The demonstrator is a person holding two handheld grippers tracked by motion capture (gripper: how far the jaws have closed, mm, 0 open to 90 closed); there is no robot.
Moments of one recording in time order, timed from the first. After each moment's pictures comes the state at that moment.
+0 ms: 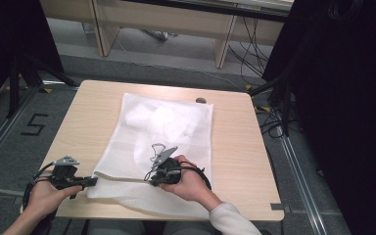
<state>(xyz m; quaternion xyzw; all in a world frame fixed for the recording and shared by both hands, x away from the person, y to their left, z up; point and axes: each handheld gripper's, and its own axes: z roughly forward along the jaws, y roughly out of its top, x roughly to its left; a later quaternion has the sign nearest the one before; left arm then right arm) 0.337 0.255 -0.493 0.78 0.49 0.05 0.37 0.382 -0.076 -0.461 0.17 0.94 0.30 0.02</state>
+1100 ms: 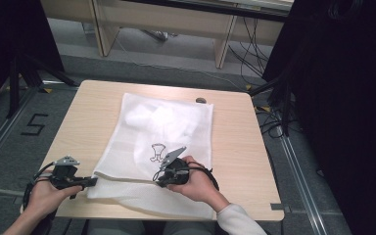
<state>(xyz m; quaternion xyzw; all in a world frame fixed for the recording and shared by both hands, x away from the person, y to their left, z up) 0.337 0.255 -0.494 0.79 0.49 0.06 0.37 0.381 -0.098 -0.459 0.18 0.94 0.29 0.01</state>
